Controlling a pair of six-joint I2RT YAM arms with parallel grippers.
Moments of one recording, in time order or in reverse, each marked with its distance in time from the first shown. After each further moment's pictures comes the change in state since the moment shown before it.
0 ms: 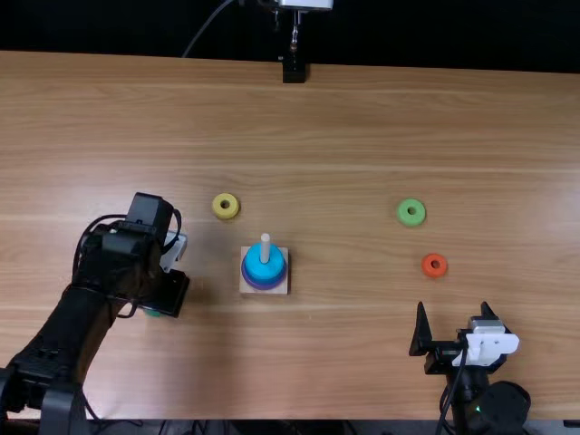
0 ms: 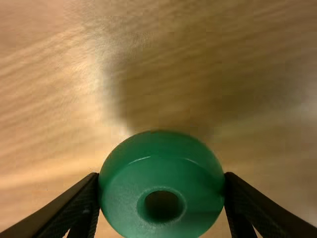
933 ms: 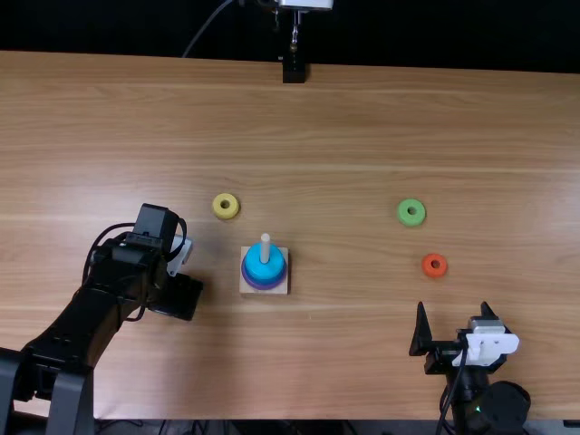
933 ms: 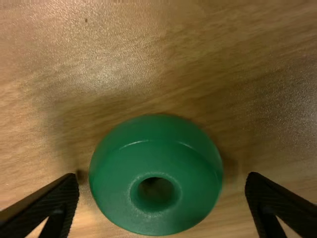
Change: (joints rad) left arm -0.016 0.039 -0.156 0.279 -0.003 0.000; right arm 0.000 0.000 0.000 0.000 0.000 0.000
